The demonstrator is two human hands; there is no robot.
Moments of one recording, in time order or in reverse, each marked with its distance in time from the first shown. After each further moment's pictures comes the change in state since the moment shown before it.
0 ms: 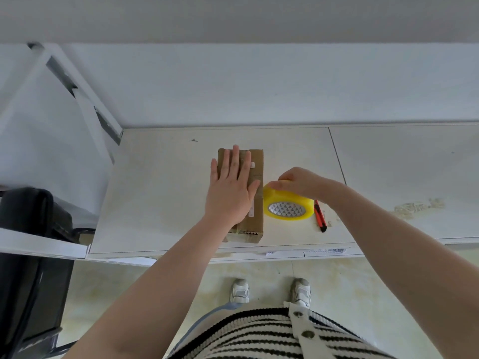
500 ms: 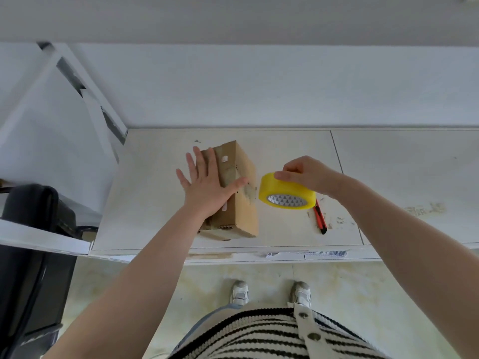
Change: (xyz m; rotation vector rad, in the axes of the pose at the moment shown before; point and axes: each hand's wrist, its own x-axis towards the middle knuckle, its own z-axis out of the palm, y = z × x) left_hand -0.004 -0.041 -0.017 -0.367 -0.161 -0.296; right_hand -0.018 -0.014 -0.025 0.125 0.075 -0.129
